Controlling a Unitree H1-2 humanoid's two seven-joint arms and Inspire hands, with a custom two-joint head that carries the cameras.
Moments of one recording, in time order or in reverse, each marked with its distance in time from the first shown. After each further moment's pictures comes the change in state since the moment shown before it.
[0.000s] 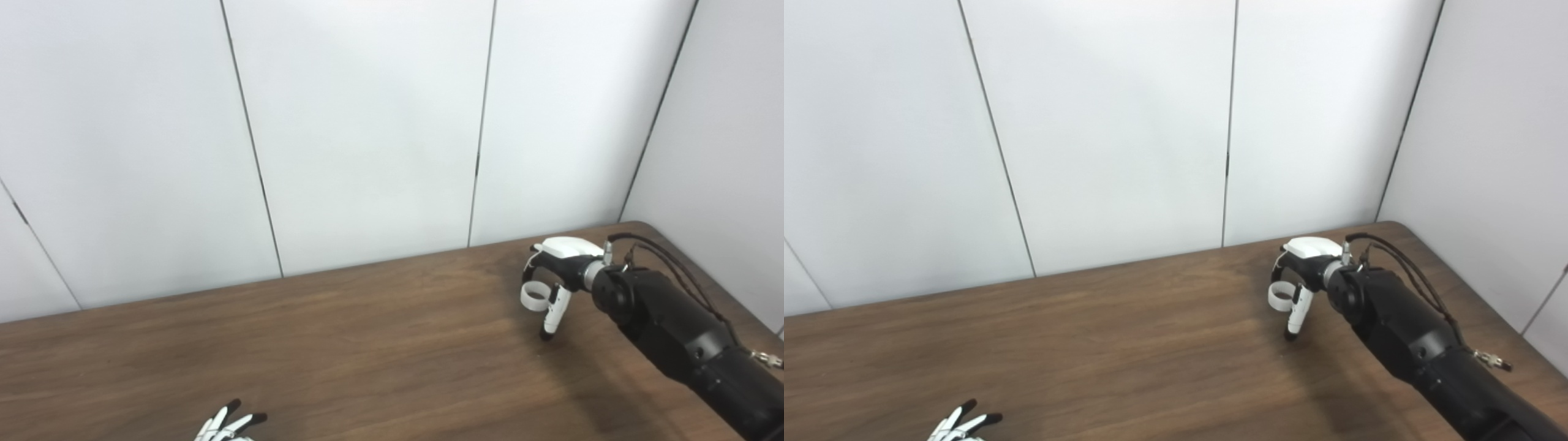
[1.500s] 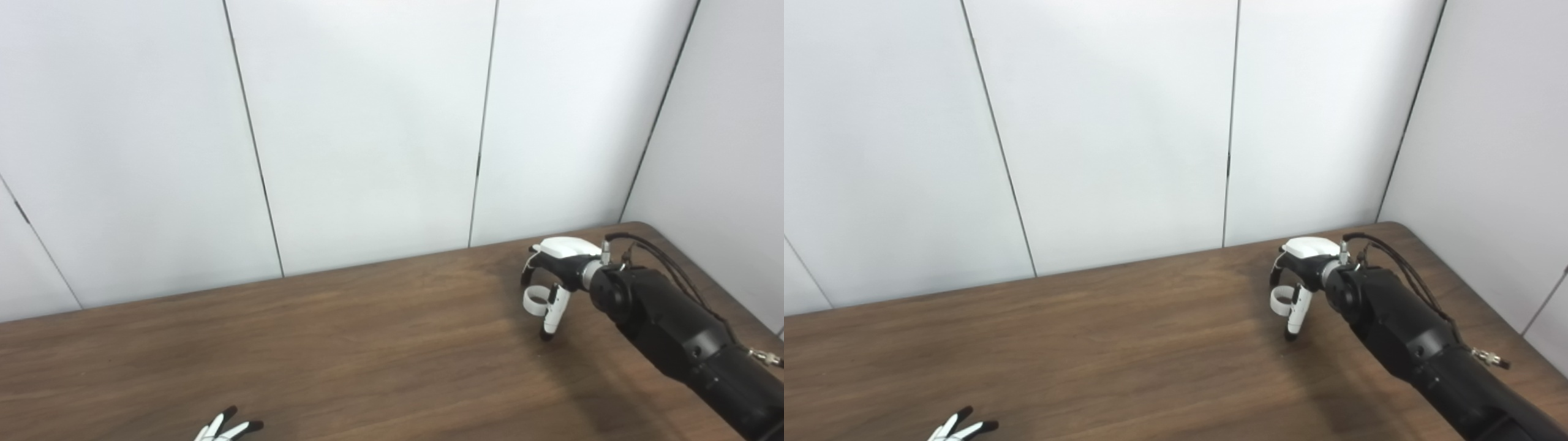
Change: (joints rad) left arm 0.018 0.004 0.017 -0.015 -0.002 0.002 -0.027; right arm -0.006 -0.001 0.013 -0.004 -0.009 0.046 0.028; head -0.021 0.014
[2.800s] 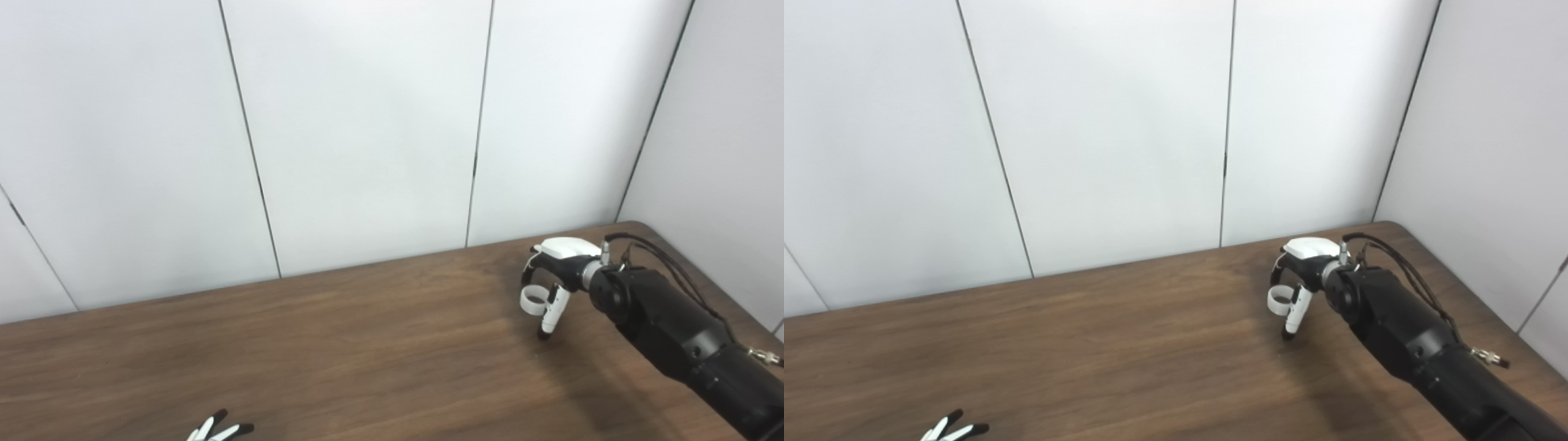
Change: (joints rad) left arm -0.003 0.011 0.008 0.012 -0.006 -0.002 -0.001; right arm 0.014 -0.014 0.000 -0.006 -0.006 0.007 -0.001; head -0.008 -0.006
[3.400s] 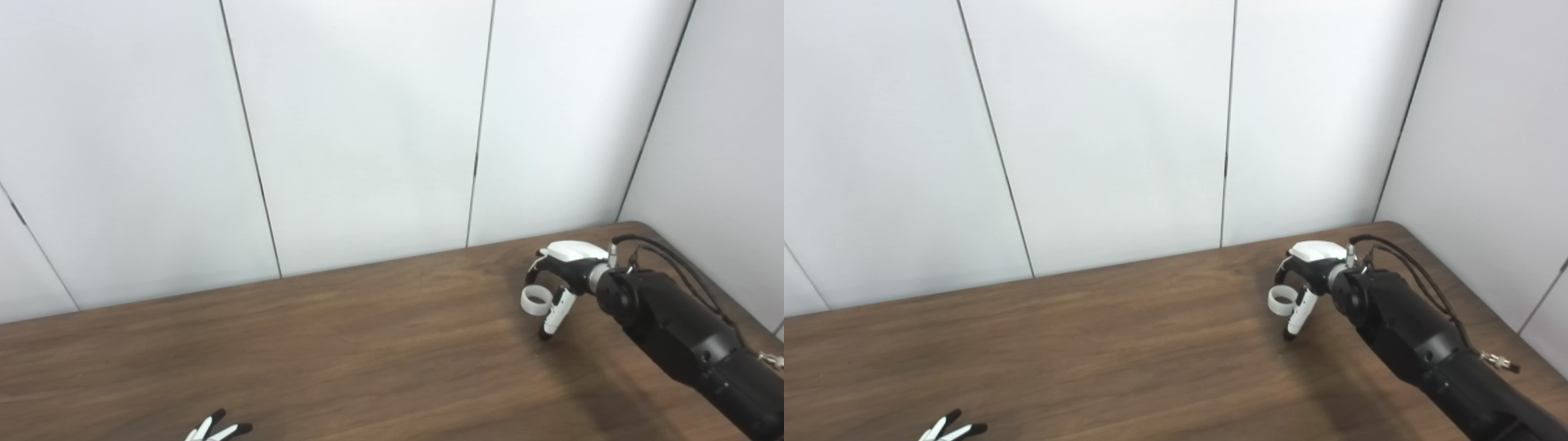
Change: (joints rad) left arm -0.002 0.001 0.002 0.003 -0.002 0.000 0.000; right arm 0.023 -0.016 -0.019 -0.032 0.009 0.015 0.022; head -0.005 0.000
